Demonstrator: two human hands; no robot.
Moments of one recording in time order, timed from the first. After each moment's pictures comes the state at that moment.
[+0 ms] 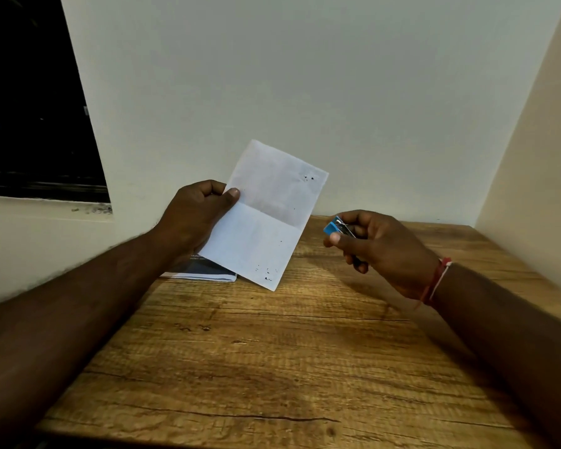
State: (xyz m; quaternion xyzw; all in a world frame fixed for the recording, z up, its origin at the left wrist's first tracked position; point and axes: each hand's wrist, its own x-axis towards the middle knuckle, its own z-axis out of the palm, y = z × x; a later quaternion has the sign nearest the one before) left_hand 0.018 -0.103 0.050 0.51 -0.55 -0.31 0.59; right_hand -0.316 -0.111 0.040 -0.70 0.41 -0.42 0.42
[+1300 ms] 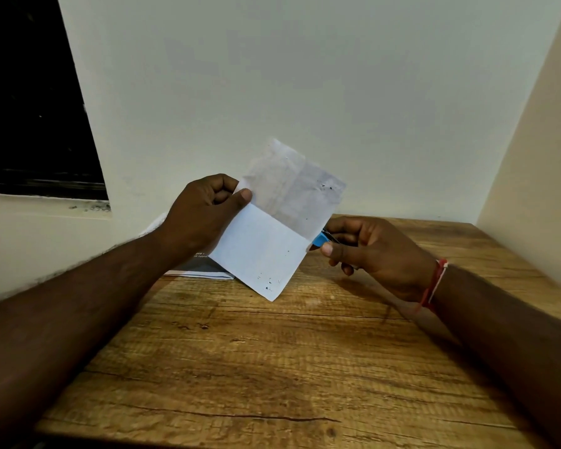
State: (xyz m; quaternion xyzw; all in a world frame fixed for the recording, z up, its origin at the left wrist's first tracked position) left_hand 0.009 -0.096 0.050 0.50 -0.64 -0.20 0.54; right_hand -0.311 -0.106 0.034 -0.73 0.33 -0.38 0.45
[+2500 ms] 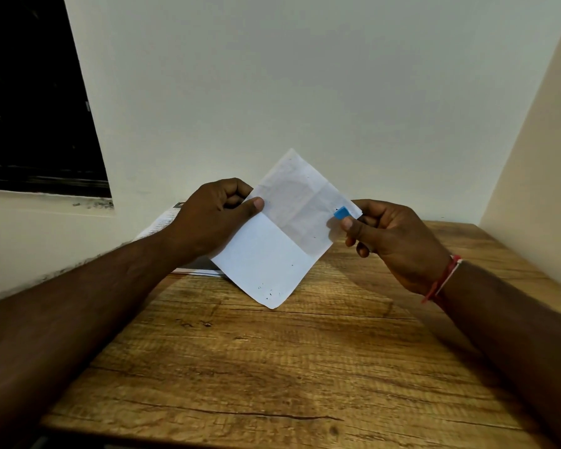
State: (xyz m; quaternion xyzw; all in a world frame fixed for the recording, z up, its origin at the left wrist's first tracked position) left_hand 0.003 -0.091 0.049 0.51 -0.68 -0.18 0.50; right_hand -0.319 -0.113 0.040 -0.70 0.34 -0.48 0.41
